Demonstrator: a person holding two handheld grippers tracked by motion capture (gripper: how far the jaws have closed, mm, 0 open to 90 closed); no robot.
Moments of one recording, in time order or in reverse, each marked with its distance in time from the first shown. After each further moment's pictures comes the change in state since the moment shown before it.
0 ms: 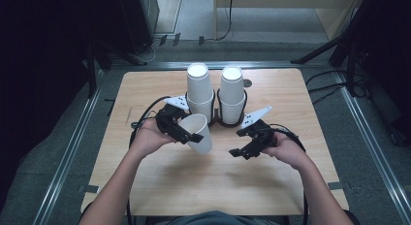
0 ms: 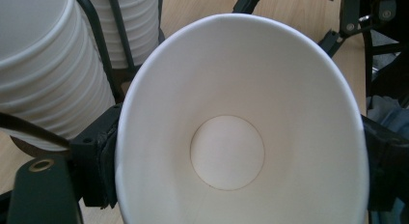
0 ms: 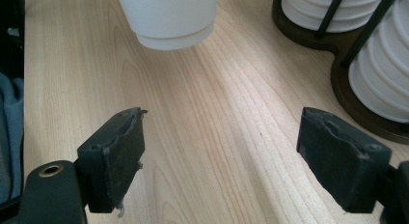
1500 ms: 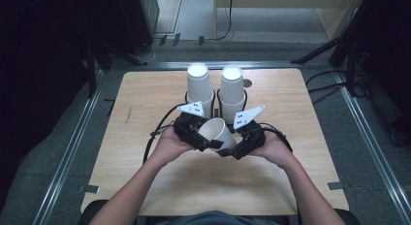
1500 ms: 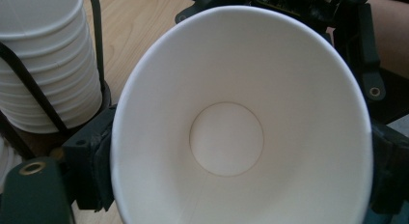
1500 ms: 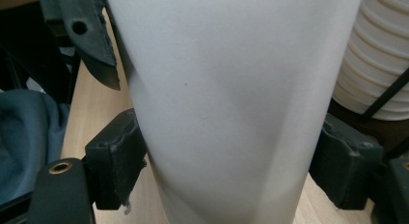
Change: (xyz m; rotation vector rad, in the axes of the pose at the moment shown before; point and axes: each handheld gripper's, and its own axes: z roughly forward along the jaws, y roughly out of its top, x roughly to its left) left arm -0.029 0.013 0.040 -0.170 -0.102 0.010; right arm 0.013 0.022 0.011 -0.149 0.126 -0.129
